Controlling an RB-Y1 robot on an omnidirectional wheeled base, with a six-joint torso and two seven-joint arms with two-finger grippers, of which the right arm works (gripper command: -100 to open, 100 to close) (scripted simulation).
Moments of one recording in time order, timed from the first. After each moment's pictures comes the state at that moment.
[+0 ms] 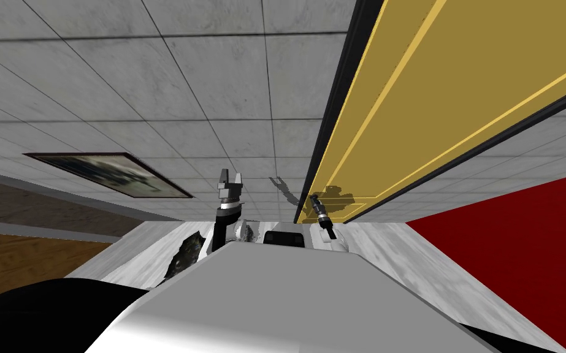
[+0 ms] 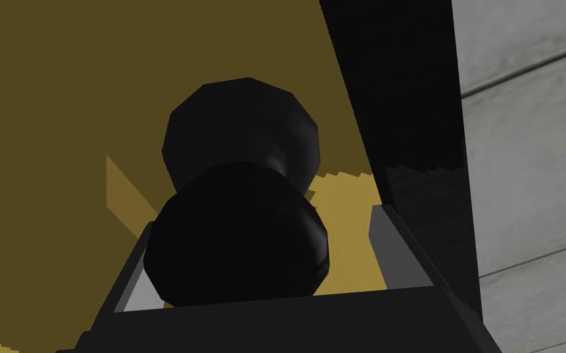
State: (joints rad) arm -0.09 -0.13 -0.23 -0.69 0.37 -0.87 0.85
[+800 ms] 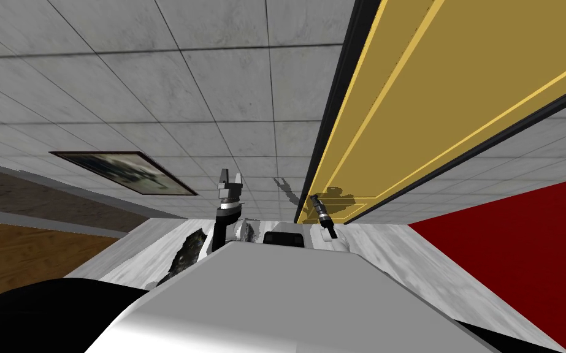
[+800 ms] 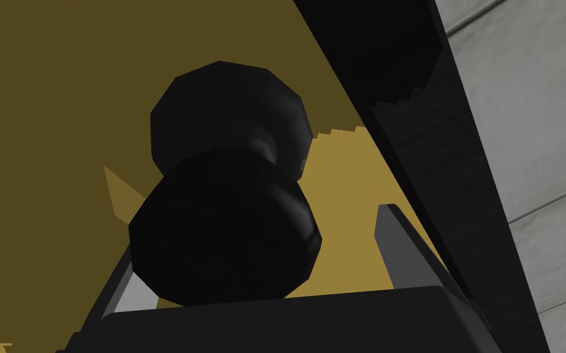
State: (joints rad) arm -0.12 -0.16 -0.20 -0.63 0.30 -0.90 0.68
